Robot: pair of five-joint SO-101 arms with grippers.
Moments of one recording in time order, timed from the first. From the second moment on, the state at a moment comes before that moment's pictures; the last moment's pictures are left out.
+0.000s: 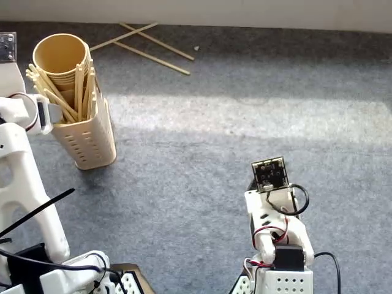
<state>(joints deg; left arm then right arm) -26.8 -0.6 4.8 73.6 -7.9 -2.3 -104.1 95.3 53.3 20.6</state>
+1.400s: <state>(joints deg) -4.0 12.8 -37.7 97.7 -3.3 -2.3 -104.1 95.3 53.3 20.6</state>
